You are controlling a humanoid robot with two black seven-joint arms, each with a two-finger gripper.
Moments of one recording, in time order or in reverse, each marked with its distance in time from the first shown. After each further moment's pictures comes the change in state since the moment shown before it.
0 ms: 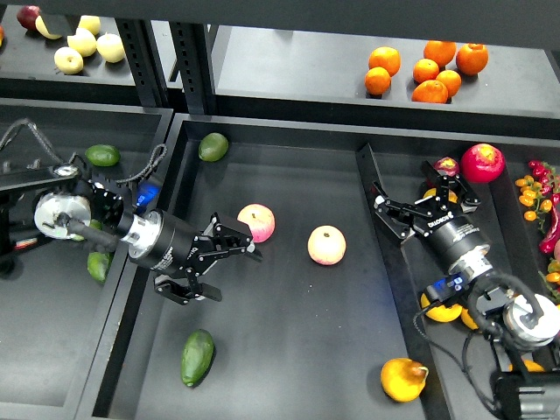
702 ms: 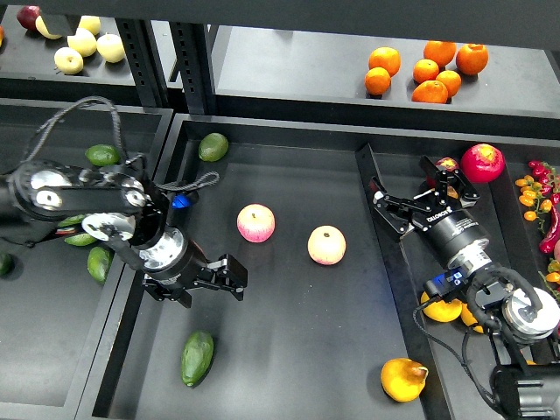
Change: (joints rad) left arm -0.154 -0.278 0.348 0.129 0.229 0.000 0.000; right arm 0.023 0.000 0.000 -0.015 -0.002 -0.003 0.000
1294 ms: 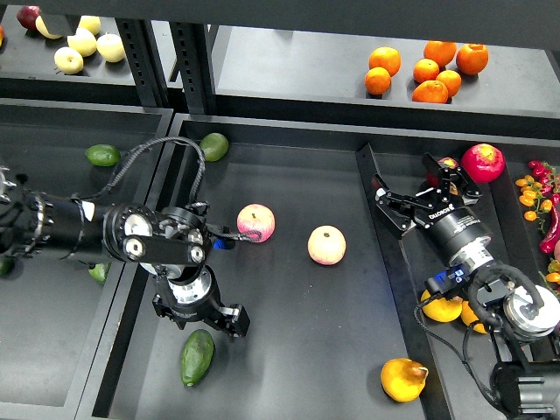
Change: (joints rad) left arm 0.006 -0.219 0.196 0.114 0.055 0.000 0.000; right arm 0.005 0.000 0.009 -0.006 0.001 0.003 0.000
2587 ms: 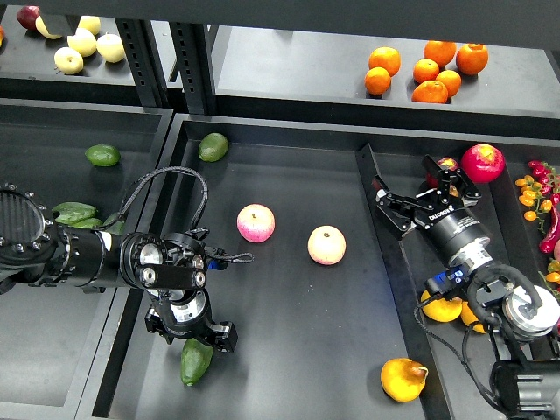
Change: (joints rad) left arm 0.123 -0.074 0.067 0.160 -0.001 0.000 0.000; right arm 0.009 0.000 0.000 -0.031 0.006 0.011 -0.001
